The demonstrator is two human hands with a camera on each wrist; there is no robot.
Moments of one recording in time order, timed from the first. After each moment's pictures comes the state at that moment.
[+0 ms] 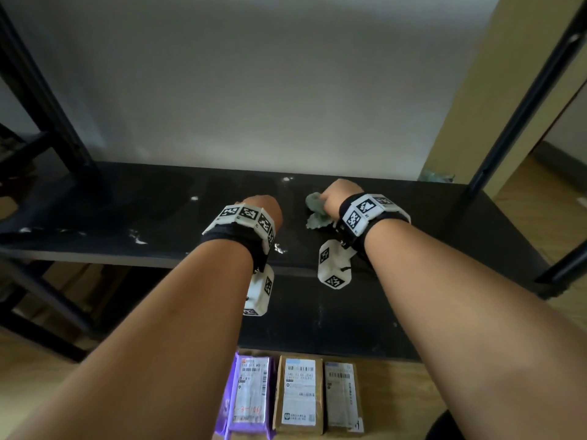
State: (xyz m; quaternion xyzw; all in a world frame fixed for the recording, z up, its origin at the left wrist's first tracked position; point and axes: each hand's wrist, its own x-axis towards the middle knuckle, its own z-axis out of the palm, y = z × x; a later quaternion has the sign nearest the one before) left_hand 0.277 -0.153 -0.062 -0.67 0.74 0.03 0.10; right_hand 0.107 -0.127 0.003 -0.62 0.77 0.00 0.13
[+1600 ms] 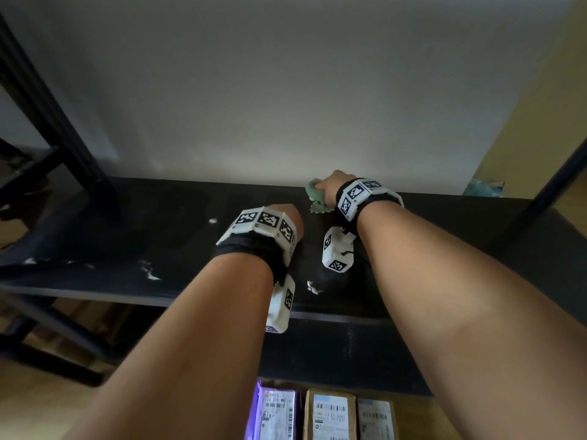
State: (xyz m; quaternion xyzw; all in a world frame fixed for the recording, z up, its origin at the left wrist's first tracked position) left_hand 0.285 -0.183 -0.042 -0.70 0.69 0.10 0.11; right_hand 0.158 -0.227 -0.006 -0.69 0.70 0.03 0.15
